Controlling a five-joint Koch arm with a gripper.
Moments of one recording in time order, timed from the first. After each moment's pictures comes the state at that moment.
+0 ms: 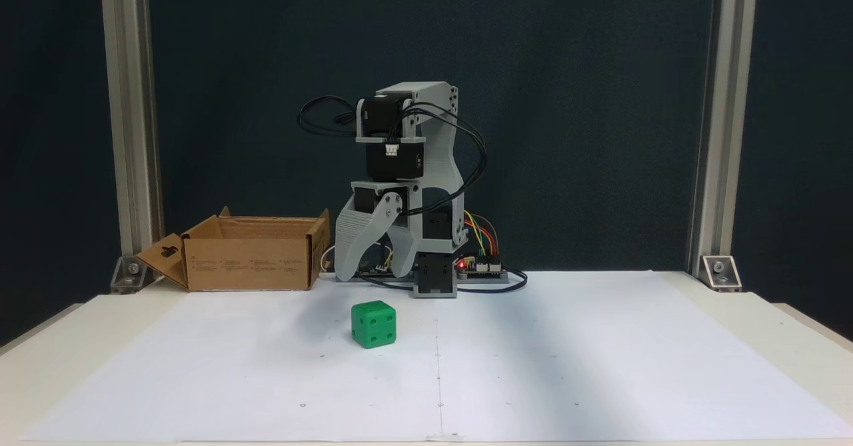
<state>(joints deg) 18.0 94.7 75.2 79.4 28.3</state>
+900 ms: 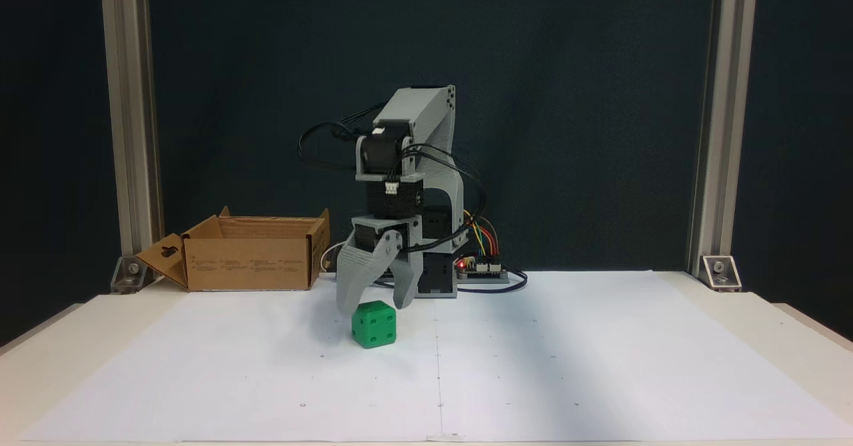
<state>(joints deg) 18.1 90.2 85.3 67.3 29.2</state>
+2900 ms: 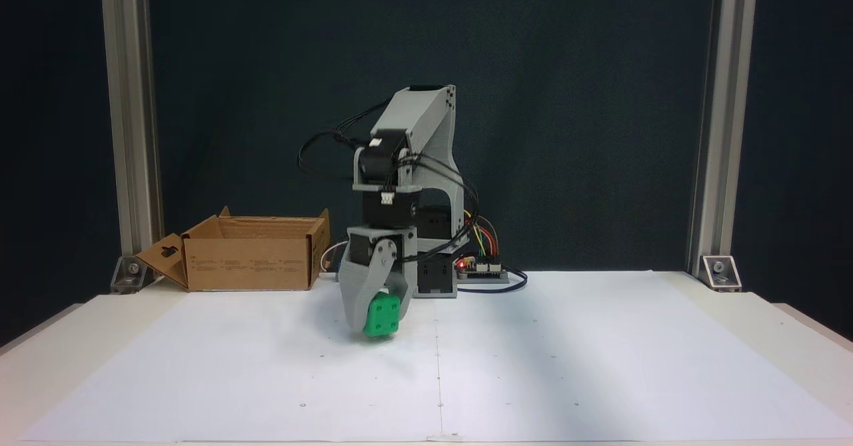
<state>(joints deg) 19.9 91.8 90.2 58.2 29.2</state>
